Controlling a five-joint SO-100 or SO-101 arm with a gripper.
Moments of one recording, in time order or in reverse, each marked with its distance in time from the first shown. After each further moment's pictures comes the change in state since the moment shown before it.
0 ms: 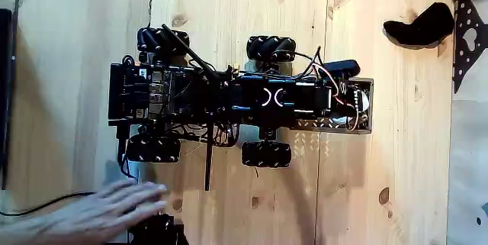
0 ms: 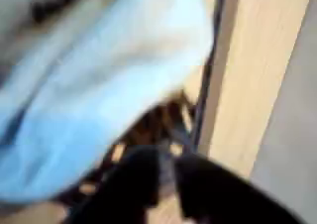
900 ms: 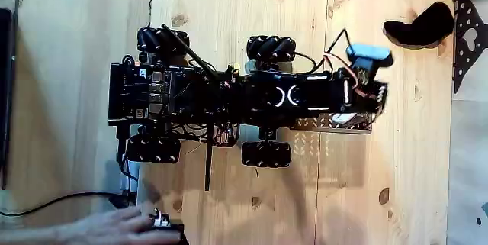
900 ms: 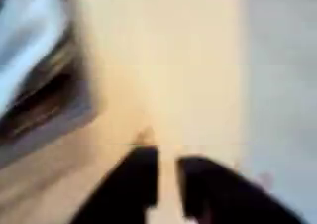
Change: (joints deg) arm -7.1 -38.3 -58.0 10.6 22.2
